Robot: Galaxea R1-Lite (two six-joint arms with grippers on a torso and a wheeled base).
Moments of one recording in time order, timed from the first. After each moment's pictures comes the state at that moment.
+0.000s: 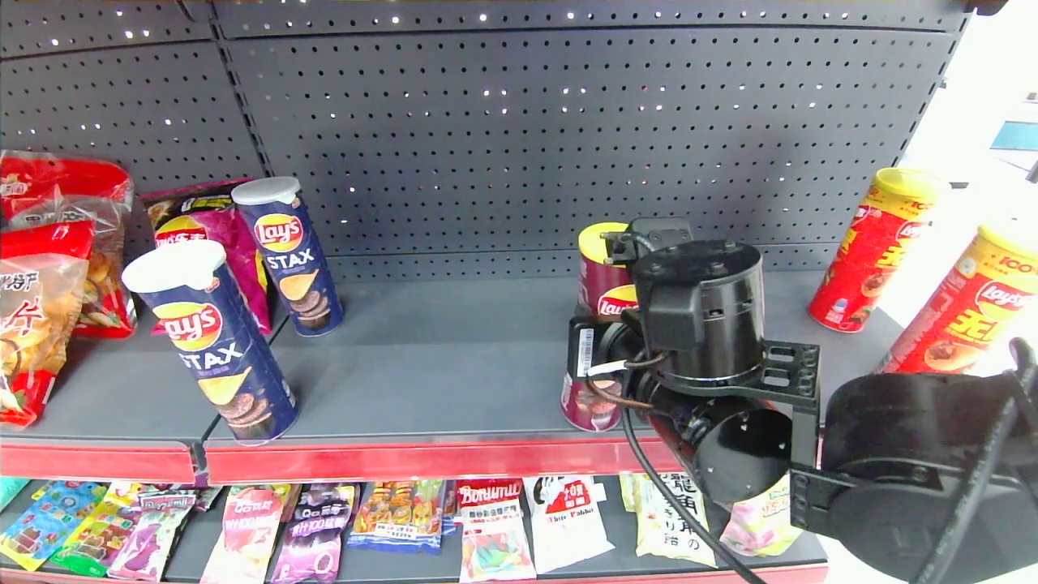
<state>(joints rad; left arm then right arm) -0.24 0.10 -0.31 0.18 0.18 0.20 0.92 1.83 -1.00 -0.50 -0.77 0.24</state>
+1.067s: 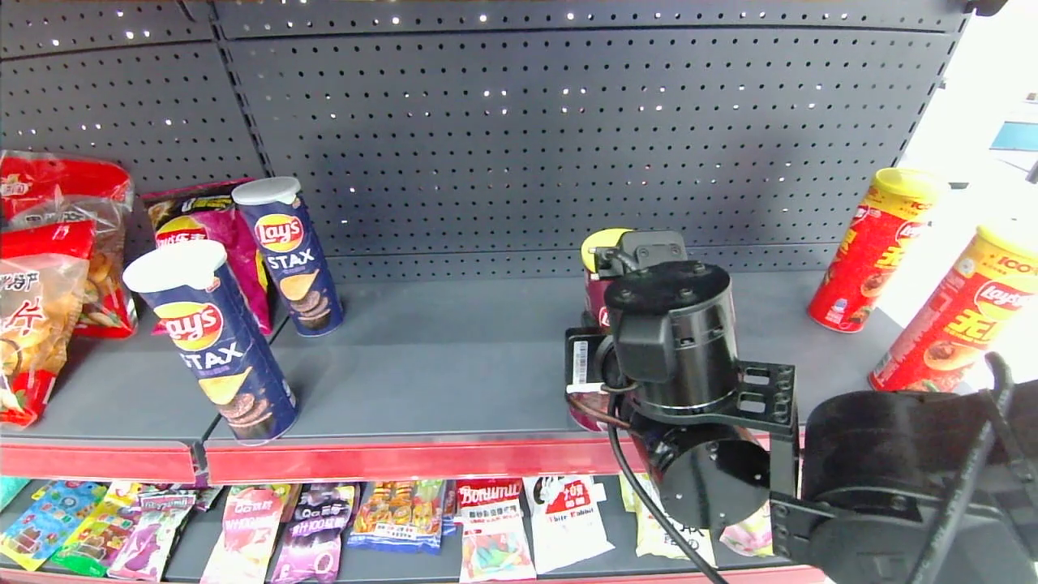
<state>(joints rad) -0.24 0.10 -0.30 0.18 0.18 0.20 0.96 1.85 -1.01 -0.50 -0.92 0.23</state>
